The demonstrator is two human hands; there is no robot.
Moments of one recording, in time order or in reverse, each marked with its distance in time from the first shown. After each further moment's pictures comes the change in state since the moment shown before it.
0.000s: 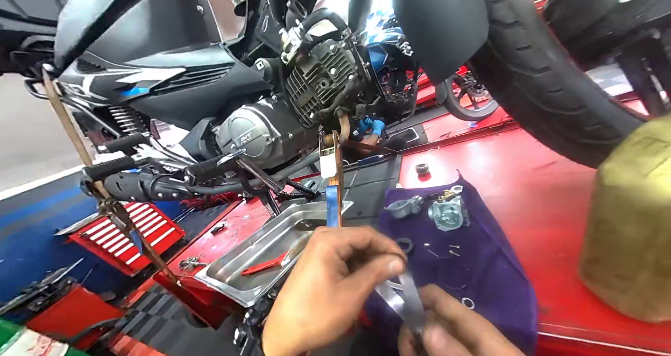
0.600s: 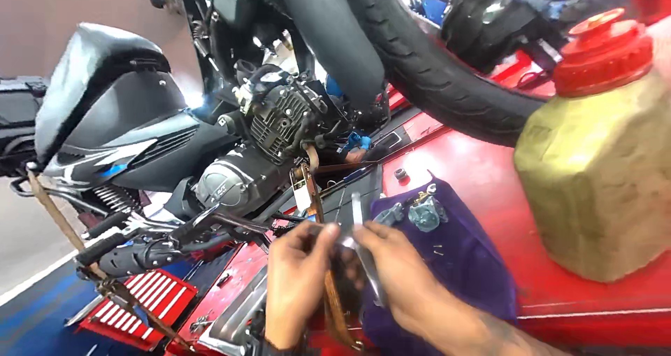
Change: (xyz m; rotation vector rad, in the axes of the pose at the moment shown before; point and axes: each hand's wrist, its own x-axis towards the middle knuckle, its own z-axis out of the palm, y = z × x) left_hand 0.037 -0.022 0.001 0.238 0.401 -0.109; right_hand 0.105 -0.016 0.001 0.195 0.579 0.152
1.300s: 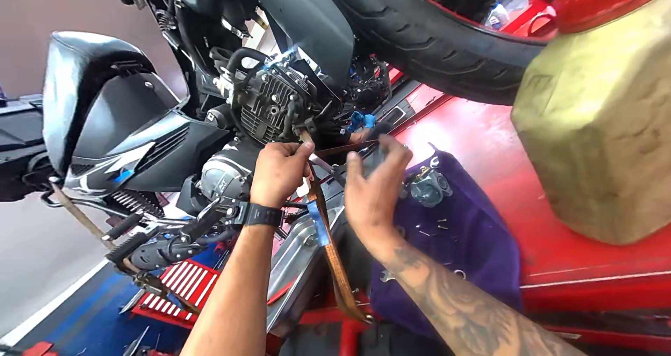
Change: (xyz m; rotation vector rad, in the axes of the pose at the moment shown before) left_hand 0.140 0.008 -0.011 0.476 -0.185 -0.154; right_hand 0.086 0.005 0.019 -0.359 0.755 -0.739
